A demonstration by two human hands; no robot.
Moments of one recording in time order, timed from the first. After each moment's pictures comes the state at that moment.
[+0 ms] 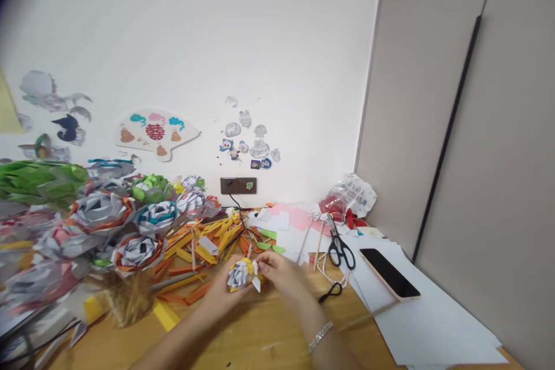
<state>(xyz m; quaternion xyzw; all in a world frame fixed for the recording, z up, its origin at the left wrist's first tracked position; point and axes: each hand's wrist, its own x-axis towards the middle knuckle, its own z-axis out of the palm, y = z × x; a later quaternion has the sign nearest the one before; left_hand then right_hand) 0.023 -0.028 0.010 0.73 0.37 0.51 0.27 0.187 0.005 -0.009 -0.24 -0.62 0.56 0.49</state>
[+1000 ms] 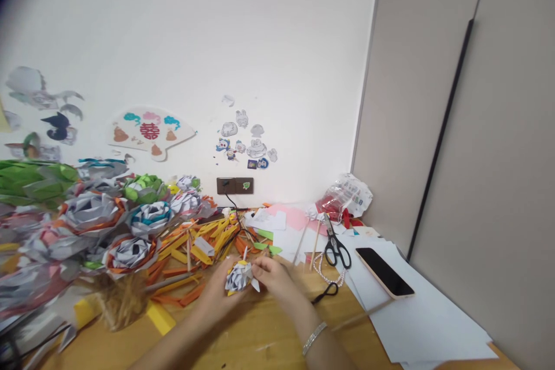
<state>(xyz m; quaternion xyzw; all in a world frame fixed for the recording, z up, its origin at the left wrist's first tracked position) 0.025 -0.034 0.012 0.76 0.43 0.47 0.14 0.179 0.003 -0.013 -0.25 -0.59 0.61 0.47</state>
